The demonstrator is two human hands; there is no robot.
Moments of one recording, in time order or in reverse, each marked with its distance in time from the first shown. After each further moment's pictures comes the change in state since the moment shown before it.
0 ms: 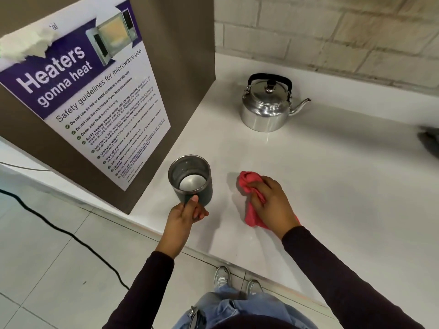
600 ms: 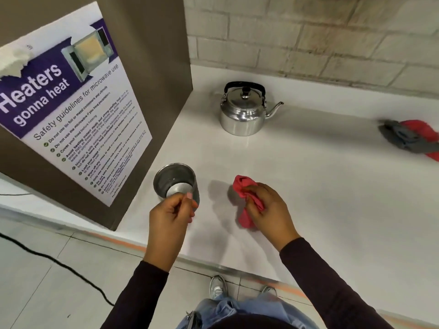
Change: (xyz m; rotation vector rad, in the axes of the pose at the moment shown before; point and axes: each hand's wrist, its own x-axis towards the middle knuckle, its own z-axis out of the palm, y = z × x) left_hand -0.024 0.053 0.014 0.350 0.160 0.344; right_hand -0.031 -0.029 -0.020 0.091 0.178 0.050
